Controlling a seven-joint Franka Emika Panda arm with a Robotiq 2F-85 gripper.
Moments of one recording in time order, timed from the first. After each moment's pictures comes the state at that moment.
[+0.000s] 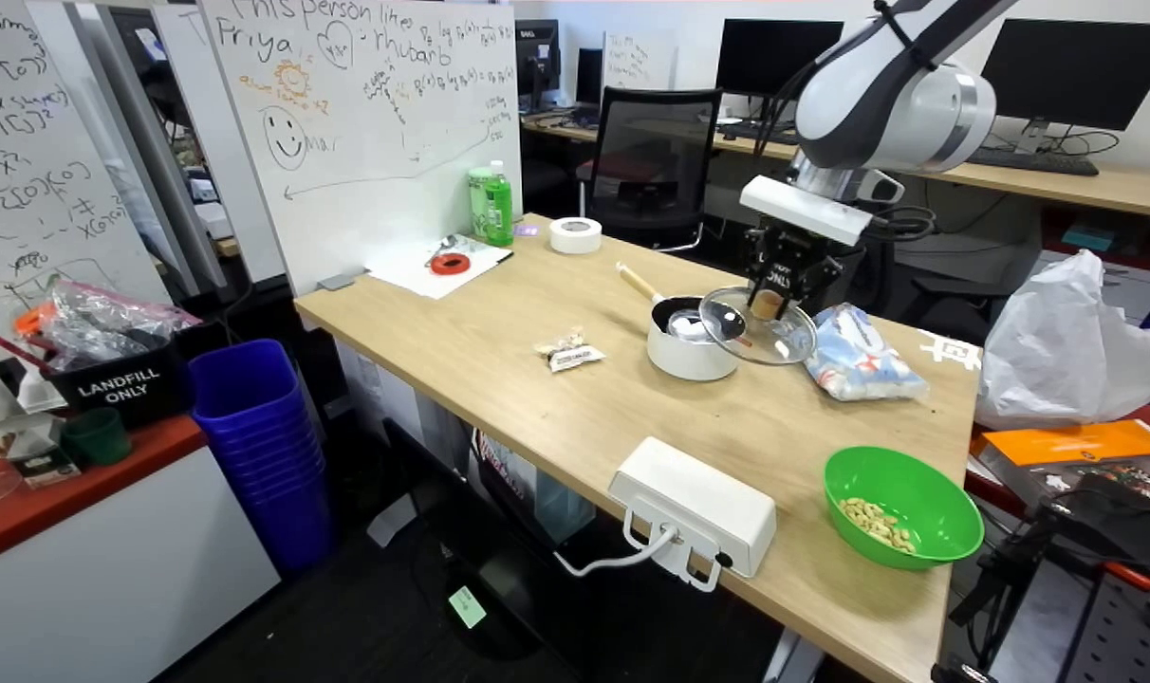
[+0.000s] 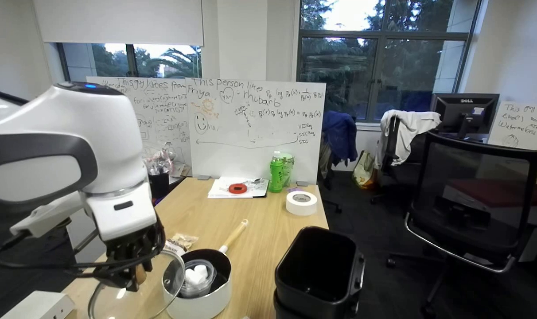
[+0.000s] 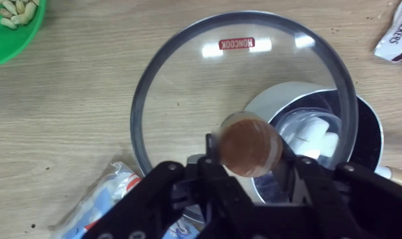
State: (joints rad) arm -0.02 0.30 -0.16 -2.23 0.28 2.63 0.94
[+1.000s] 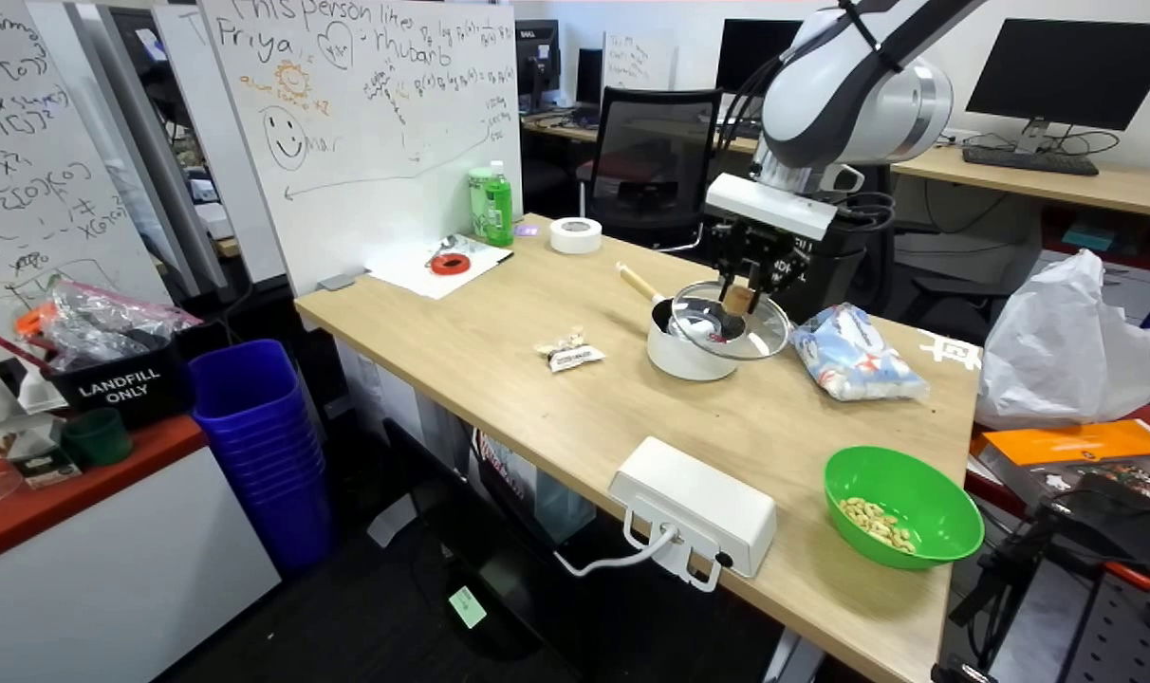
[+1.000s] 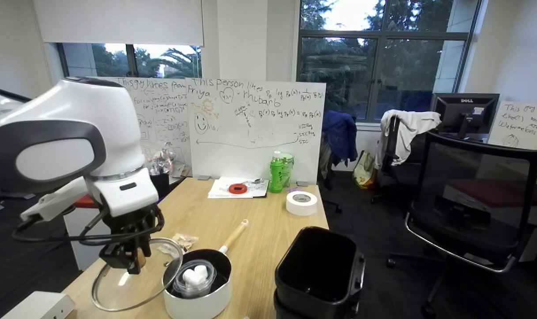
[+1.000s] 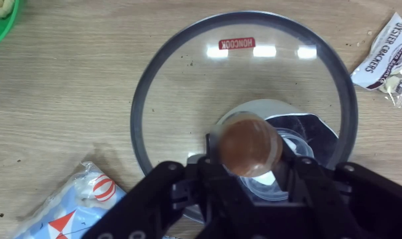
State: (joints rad) arm 0.02 0.35 -0.14 -2.14 0.20 2.58 0.98
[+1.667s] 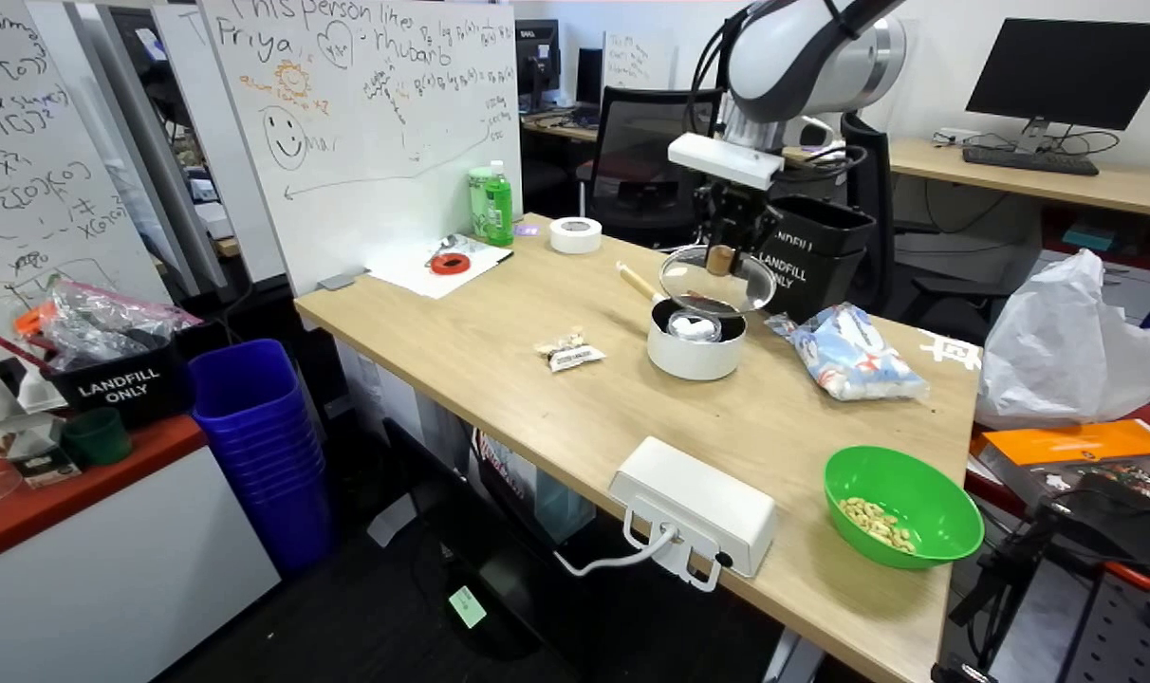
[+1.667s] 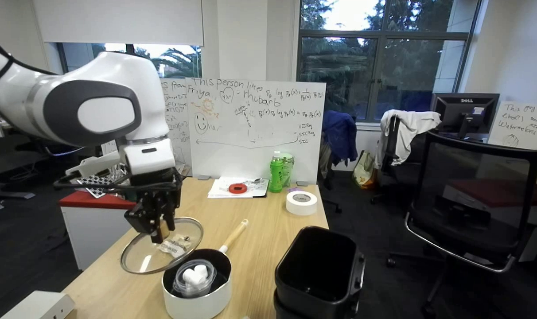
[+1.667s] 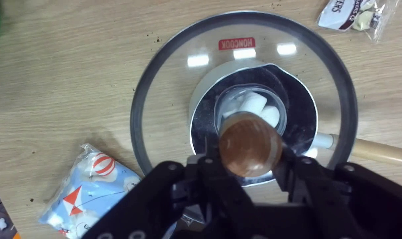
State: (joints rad) arm 0.04 0.43 -0.18 -1.88 0.08 2.37 1.28
